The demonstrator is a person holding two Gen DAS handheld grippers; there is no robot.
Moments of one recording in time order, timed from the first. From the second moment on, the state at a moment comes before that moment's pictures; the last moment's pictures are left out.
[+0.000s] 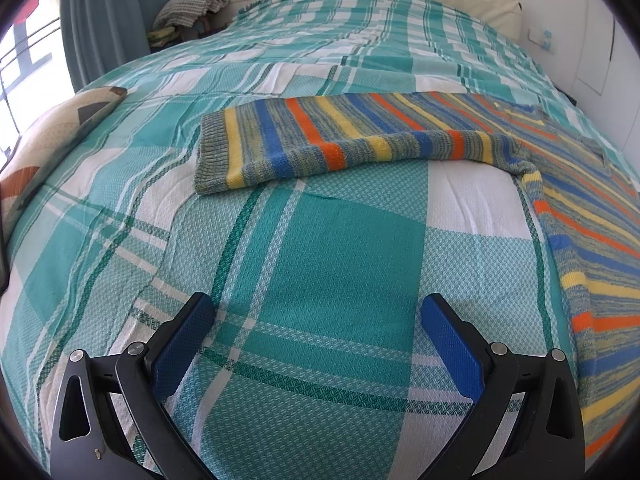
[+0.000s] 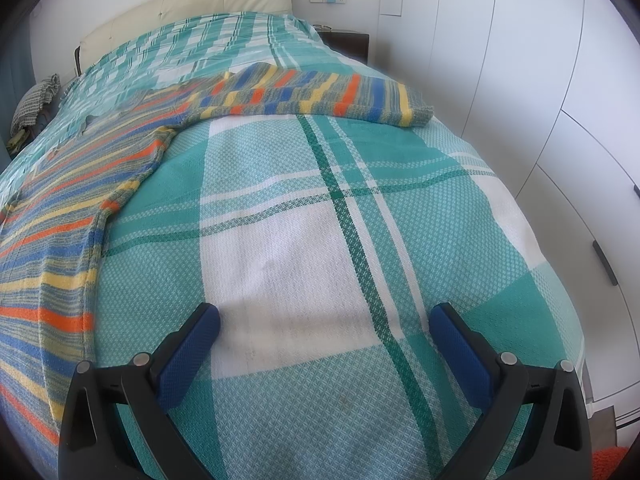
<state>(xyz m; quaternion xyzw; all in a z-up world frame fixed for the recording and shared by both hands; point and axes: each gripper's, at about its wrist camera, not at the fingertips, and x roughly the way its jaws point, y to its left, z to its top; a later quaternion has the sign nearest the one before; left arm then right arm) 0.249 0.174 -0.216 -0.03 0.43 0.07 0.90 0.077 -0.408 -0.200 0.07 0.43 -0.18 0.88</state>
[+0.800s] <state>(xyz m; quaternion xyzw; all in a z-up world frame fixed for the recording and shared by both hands) 0.248 0.174 -0.216 -0.03 0.43 0.07 0.90 0.076 -0.407 -0.200 0.07 0.43 -0.18 0.88</state>
